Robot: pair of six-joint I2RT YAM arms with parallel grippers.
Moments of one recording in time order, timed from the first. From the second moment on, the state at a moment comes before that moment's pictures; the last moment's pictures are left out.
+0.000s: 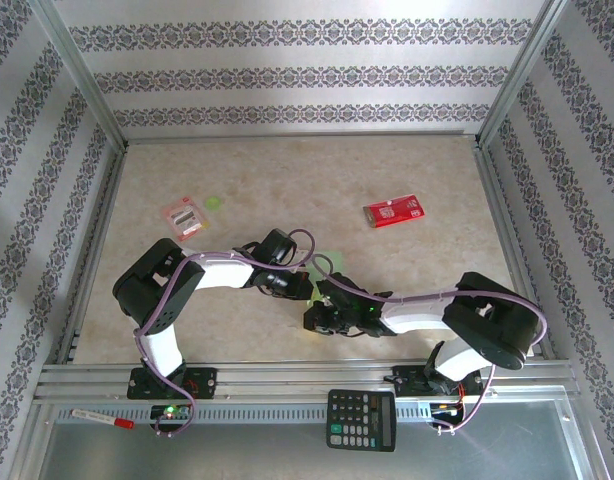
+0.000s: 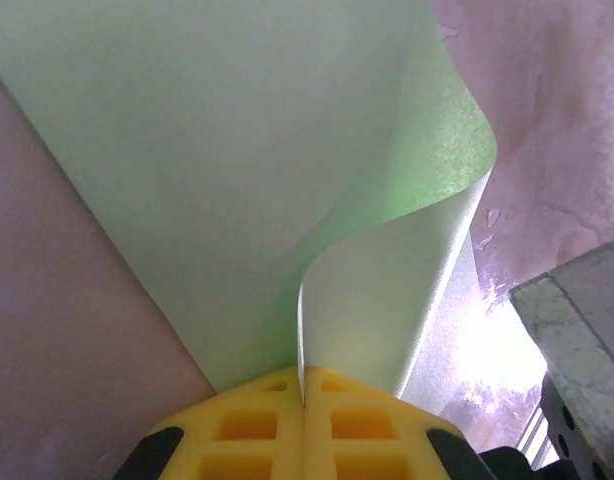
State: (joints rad) left arm -0.67 1.80 0.85 -0.10 0.58 -0.51; right arm 0.97 1.49 0.45 0.17 -0.33 1.11
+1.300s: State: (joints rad) left arm -0.67 1.80 0.84 -0.10 0.58 -0.50; right arm 0.63 1.54 0.56 0.00 -0.41 0.88
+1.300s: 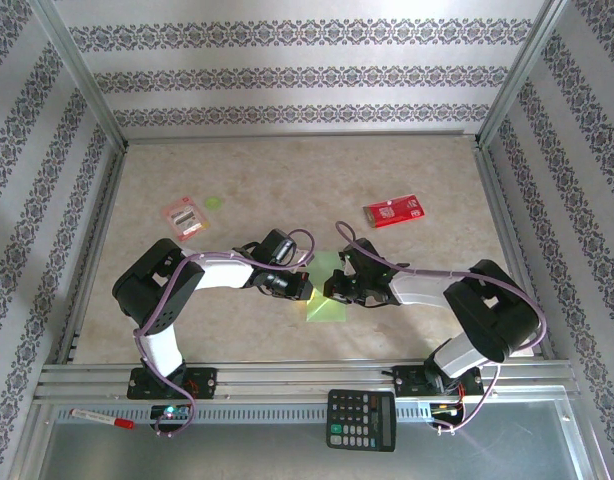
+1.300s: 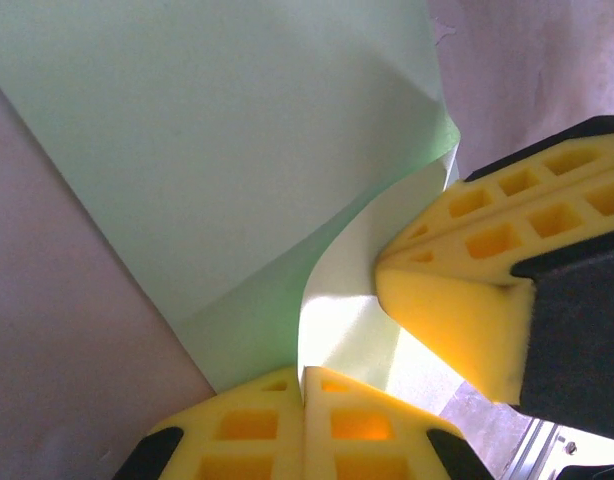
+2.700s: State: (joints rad) left arm -0.75 1.67 0.80 -0.10 0.56 -0.65; right arm 0.62 1.55 0.53 0.05 -0.44 0.86
